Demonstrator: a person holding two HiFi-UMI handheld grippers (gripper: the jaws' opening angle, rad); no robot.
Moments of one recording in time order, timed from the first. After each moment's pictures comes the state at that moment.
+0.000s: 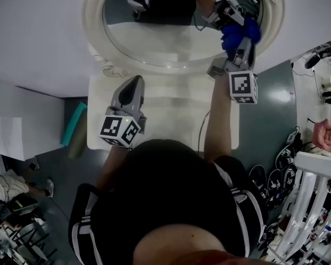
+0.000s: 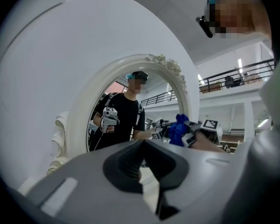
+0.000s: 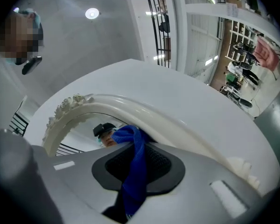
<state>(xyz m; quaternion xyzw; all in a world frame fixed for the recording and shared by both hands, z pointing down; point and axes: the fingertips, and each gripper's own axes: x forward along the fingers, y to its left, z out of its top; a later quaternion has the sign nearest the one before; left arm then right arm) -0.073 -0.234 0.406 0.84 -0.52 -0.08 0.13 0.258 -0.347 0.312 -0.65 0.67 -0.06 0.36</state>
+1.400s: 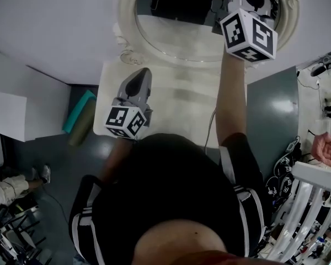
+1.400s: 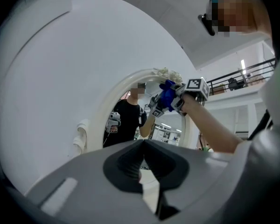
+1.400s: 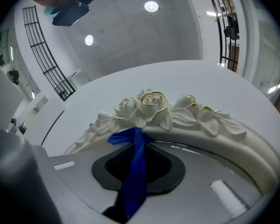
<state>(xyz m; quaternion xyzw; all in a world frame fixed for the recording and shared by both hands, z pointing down) -0.099 -0.195 0.389 0.83 -0.54 -0.10 0.13 0.080 -0.350 0.107 -0.57 0.78 0.18 0.19</state>
